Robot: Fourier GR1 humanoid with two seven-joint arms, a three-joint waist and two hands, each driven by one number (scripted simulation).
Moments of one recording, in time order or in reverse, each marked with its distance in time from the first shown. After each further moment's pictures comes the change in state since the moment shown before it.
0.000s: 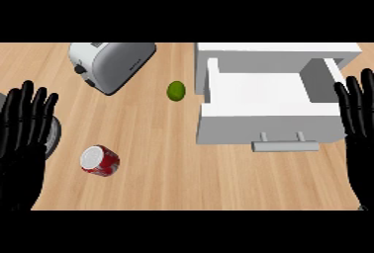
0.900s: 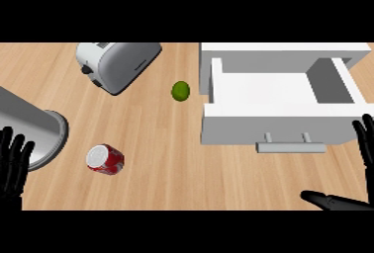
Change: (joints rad) left arm 0.284 -0.064 -0.053 -0.224 -0.173 0.148 0.347; right arm 0.228 0.007 -0.127 0.005 -0.072 -0.009 0.127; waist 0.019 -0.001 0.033
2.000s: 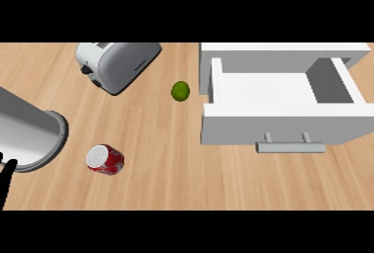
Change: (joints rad) left arm 0.069 -0.027 0.060 -0.130 0.206 0.059 0.159; right arm 0.197 -0.037 -0.240 -0.029 -0.229 0.238 -0.080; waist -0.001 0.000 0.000
